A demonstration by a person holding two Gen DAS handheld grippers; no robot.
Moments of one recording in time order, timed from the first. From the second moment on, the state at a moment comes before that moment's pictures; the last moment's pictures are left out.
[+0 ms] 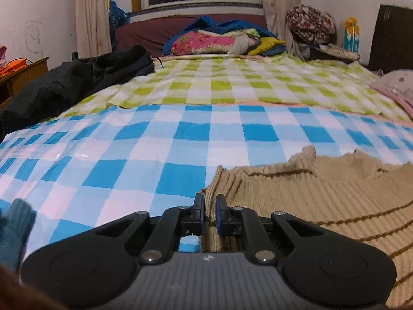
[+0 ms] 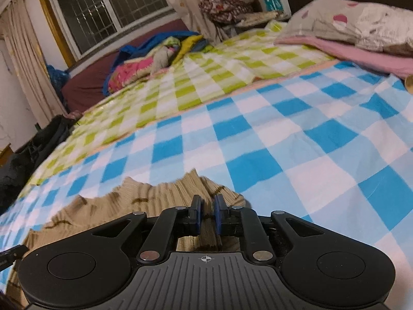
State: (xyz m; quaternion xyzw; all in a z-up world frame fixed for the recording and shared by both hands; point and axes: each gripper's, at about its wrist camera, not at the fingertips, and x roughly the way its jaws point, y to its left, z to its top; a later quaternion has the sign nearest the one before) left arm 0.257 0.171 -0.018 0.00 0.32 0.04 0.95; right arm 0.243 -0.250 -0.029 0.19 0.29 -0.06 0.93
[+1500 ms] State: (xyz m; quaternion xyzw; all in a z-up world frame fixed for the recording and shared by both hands) left arm 0.131 0.175 -0.028 -0.03 0.32 0.04 0.95; right arm 0.158 -0.171 -0.005 -0.02 0.31 -0.06 0.95
